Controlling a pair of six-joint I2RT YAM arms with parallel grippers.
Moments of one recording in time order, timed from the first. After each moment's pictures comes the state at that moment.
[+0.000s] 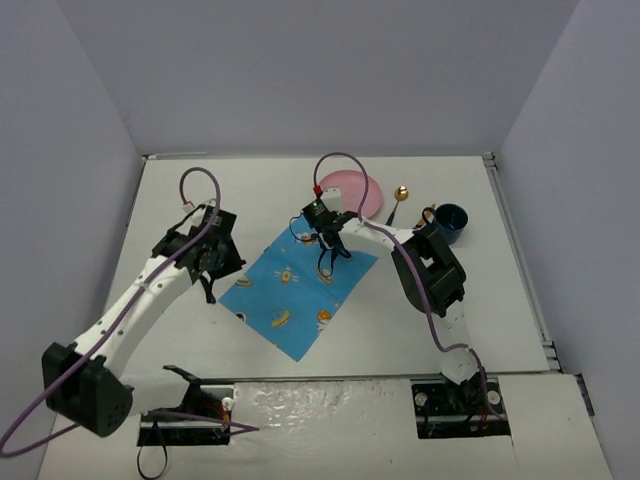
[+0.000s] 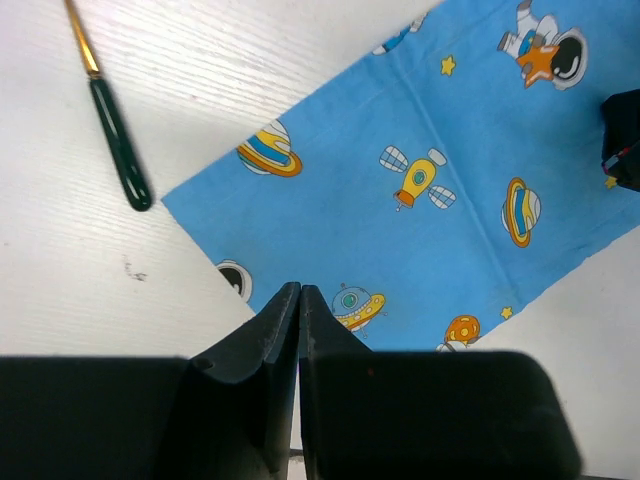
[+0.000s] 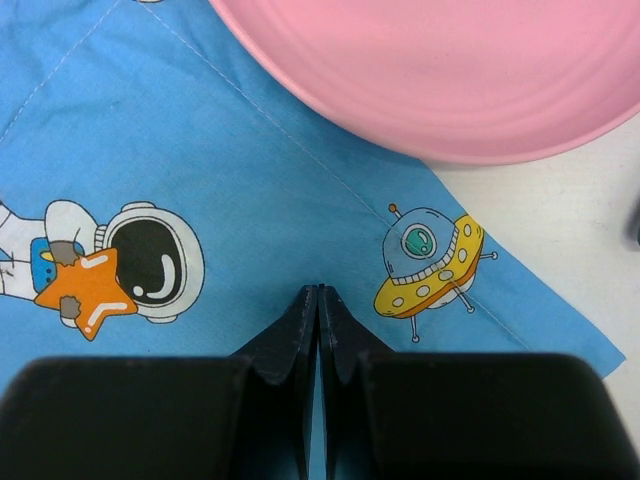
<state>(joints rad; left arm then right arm) -0.43 1.23 1.10 -0.88 -0.21 -0.76 0.69 2.16 1.51 -0.37 0.50 0.44</state>
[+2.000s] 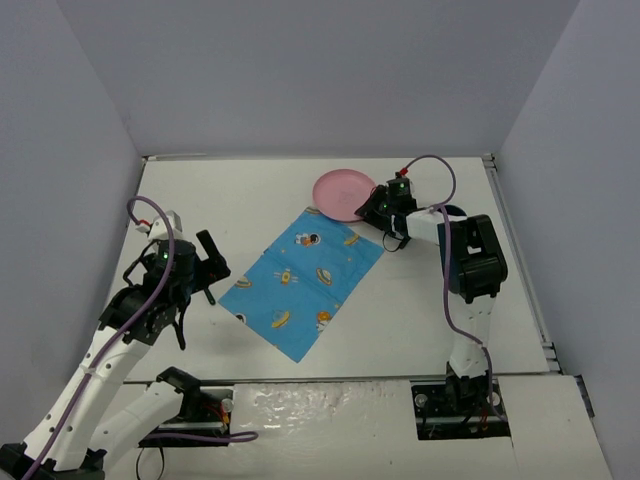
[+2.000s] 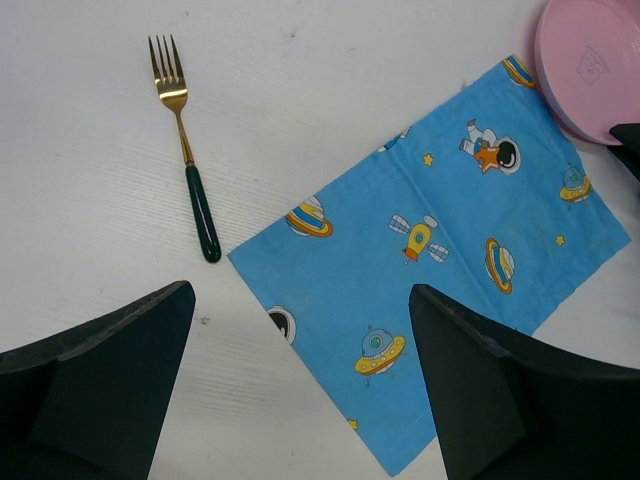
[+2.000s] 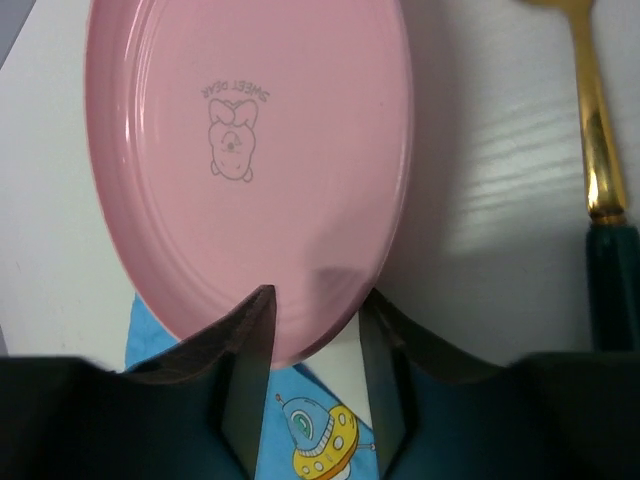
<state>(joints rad) -0.42 0.78 0.94 -0.82 -0.39 -0.66 0.24 2.10 1.27 0.16 -0.15 0.81</state>
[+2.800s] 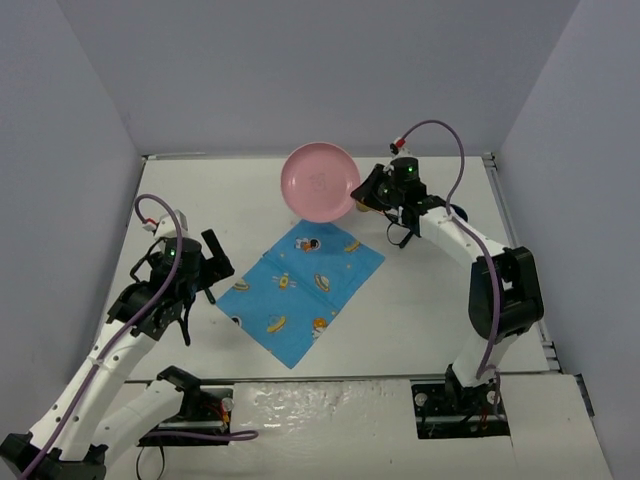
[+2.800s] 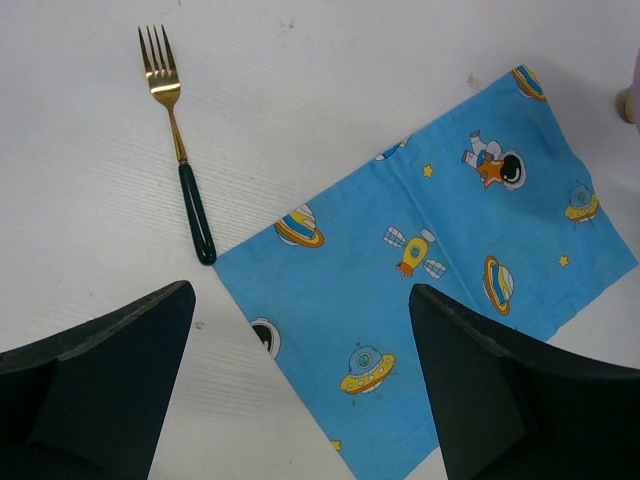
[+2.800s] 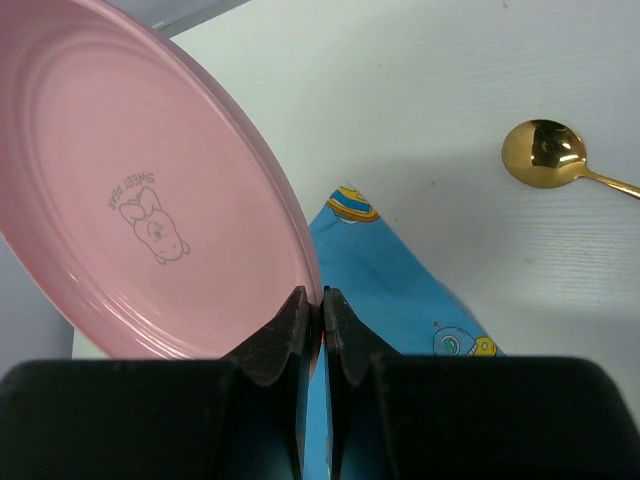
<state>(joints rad) -0.42 0.81 0.90 -0.77 -0.39 -0.66 0.33 1.73 1.23 0.01 -0.20 0.66</state>
